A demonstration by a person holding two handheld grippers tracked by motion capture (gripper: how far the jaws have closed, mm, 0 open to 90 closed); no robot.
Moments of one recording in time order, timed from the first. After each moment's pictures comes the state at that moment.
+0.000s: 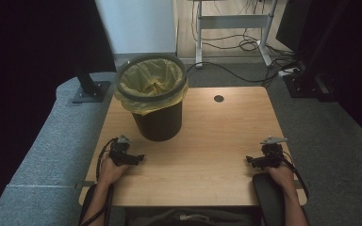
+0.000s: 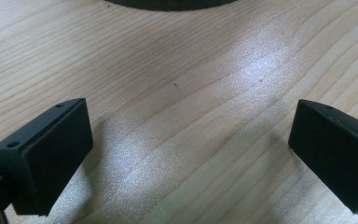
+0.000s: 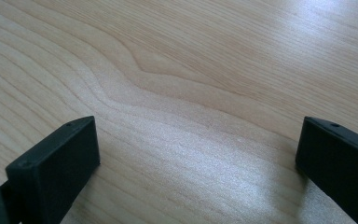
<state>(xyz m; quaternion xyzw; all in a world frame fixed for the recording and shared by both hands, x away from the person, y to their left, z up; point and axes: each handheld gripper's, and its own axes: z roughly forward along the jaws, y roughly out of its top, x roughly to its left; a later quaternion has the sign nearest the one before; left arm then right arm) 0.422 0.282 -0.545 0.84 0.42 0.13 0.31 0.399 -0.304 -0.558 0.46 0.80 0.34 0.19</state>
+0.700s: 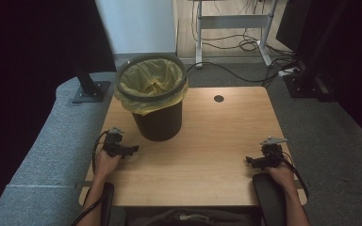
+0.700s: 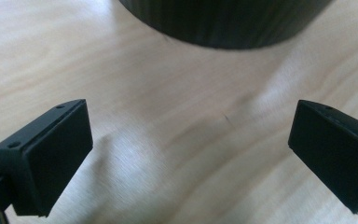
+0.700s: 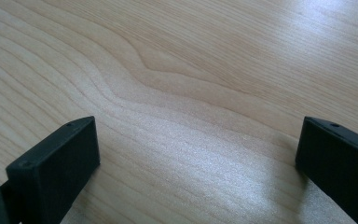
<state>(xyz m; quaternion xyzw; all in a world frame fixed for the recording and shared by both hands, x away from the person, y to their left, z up) 0.448 0.306 -0.526 0.81 0.46 0.13 0.33 0.397 -0.303 -0.558 0.45 0.80 0.34 0.19</state>
